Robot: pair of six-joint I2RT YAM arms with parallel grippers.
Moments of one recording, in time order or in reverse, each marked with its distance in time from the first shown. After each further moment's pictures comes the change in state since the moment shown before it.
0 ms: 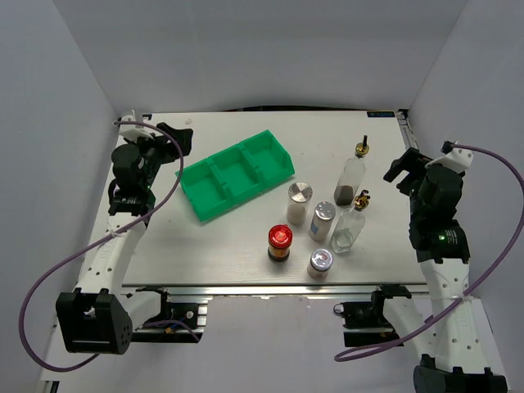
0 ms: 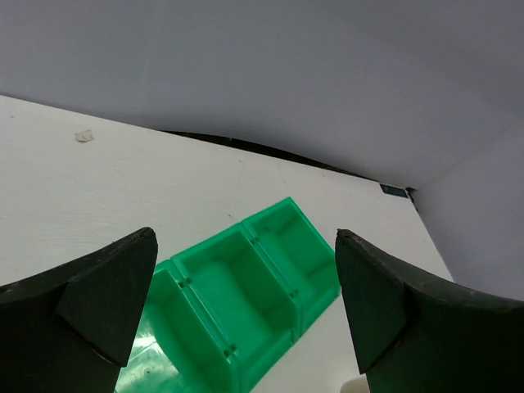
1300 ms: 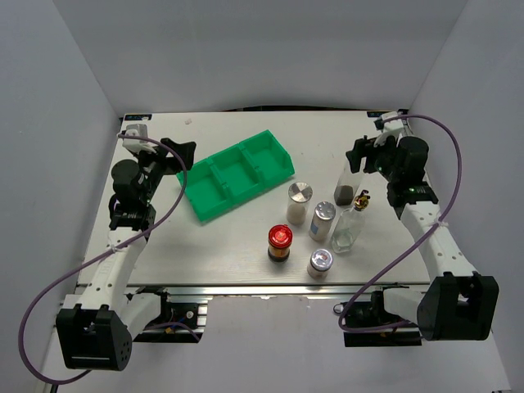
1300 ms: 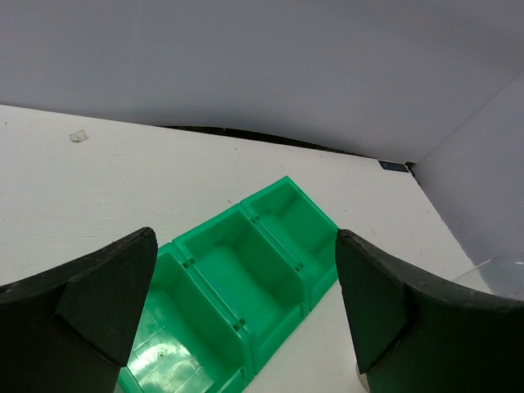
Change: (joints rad) left arm 0.000 -0.105 -0.137 0.068 0.089 0.063; right arm 0.016 0.433 -0.021 0.422 -0.617 -0.412
